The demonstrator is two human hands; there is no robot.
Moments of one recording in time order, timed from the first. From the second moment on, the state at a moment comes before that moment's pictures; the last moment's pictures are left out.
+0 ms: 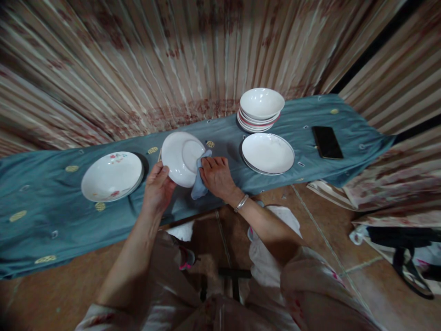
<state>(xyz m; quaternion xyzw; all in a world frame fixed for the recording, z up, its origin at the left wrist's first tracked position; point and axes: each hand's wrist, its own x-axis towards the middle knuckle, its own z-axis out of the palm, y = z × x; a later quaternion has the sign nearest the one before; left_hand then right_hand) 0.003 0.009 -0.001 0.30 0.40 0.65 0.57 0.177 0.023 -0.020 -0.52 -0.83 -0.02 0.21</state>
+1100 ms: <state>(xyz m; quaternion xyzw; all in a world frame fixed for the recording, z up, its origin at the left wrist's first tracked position) 0.007 0.004 -0.004 0.35 0.37 0.63 0.58 0.167 0.018 -0.009 -0.39 -0.86 -0.03 0.33</state>
